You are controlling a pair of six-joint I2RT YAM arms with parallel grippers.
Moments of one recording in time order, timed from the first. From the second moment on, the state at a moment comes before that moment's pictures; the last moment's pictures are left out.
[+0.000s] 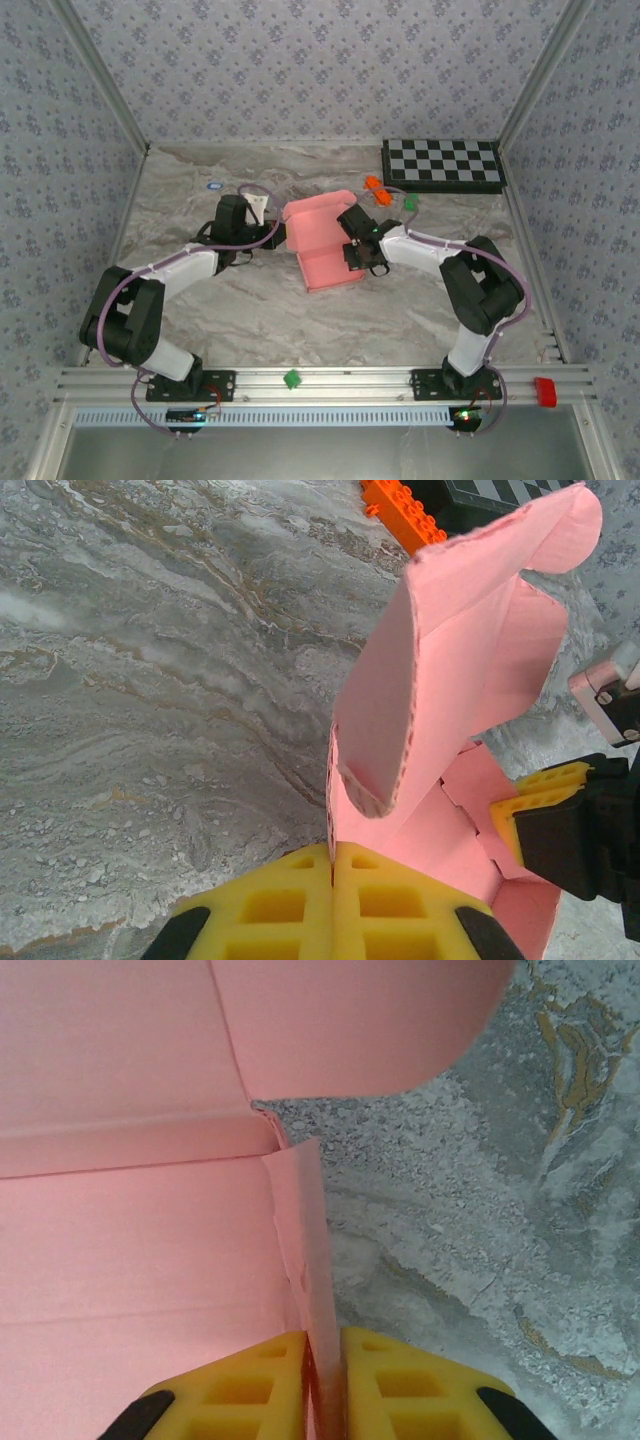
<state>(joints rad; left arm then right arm) -0.40 1.49 0.78 0.10 0.42 -0.41 0.64 1.76 1.08 -0.53 0.14 0.42</state>
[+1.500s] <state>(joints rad) -0.40 1.51 0.78 0.10 0.46 -0.41 0.65 1.80 1.08 -0.50 0.26 0.52</state>
